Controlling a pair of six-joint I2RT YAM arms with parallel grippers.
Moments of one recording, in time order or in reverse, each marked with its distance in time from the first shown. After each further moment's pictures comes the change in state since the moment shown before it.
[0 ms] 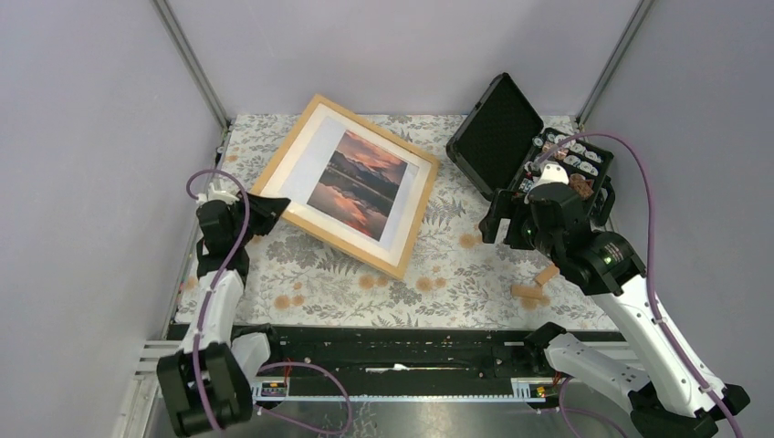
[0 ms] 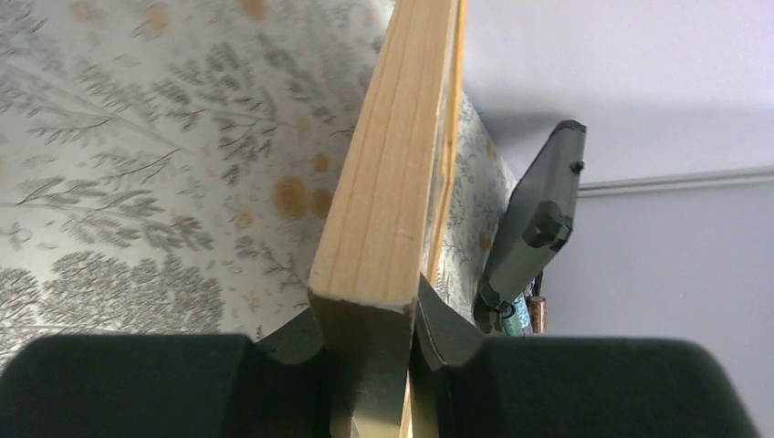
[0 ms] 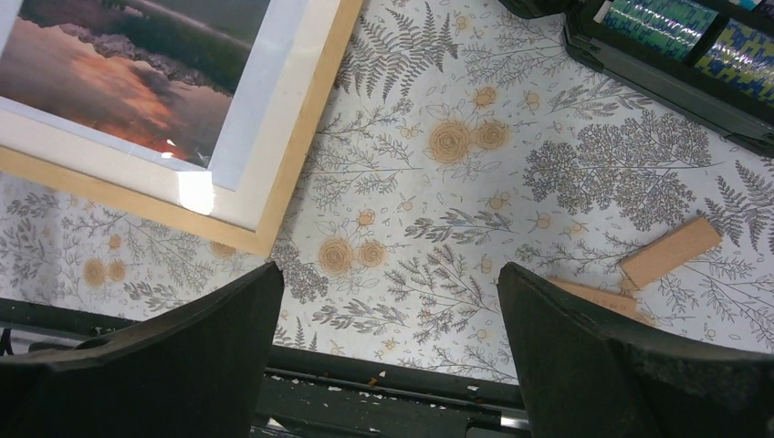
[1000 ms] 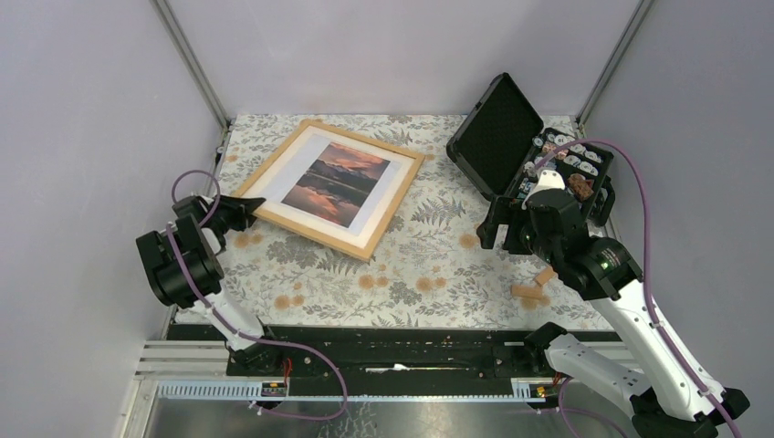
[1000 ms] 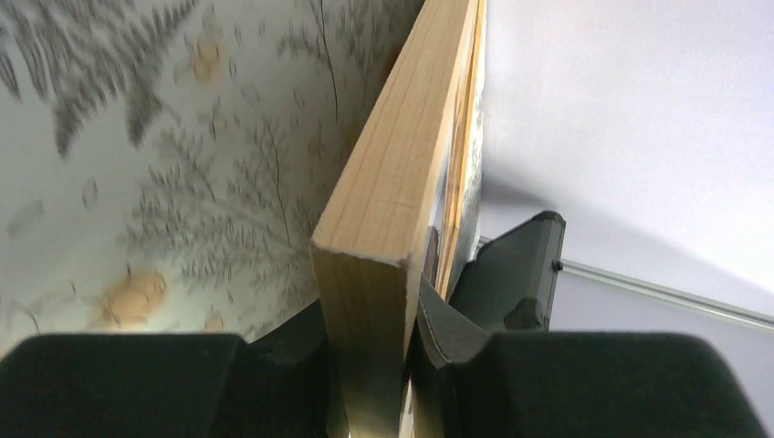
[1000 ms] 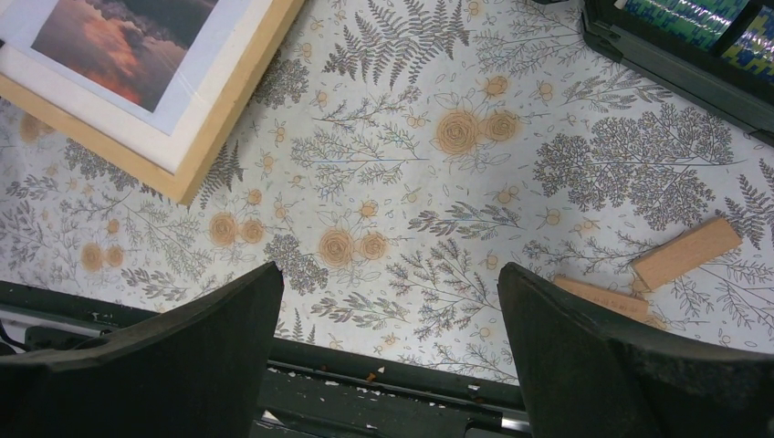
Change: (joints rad) left arm 0.344 0.812 0.133 0.410 0.335 -0.139; right arm 0.000 -0.035 -0.066 0.035 -0.040 -0.014
